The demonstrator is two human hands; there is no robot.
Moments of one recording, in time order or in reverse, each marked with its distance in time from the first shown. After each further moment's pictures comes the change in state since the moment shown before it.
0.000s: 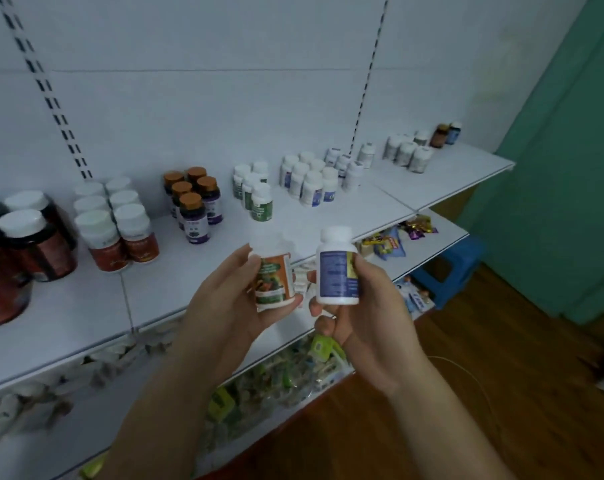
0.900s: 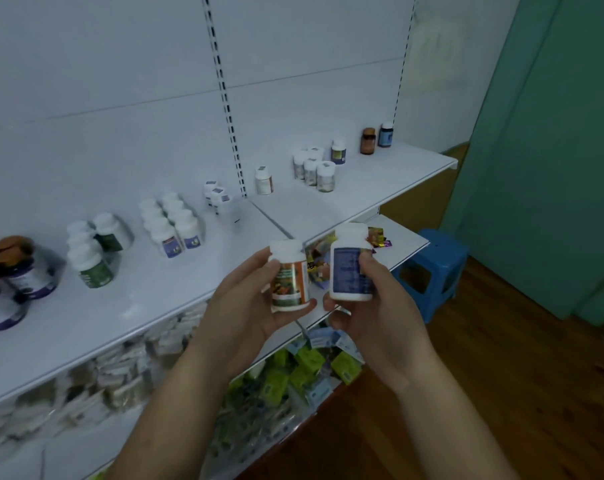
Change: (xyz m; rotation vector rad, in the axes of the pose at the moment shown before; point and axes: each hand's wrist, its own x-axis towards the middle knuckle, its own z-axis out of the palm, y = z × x) left_hand 0.184 -0.191 0.272 0.145 -0.045 -0.059; right_hand 0.045 -0.219 -0.304 0.027 0.154 -0.078
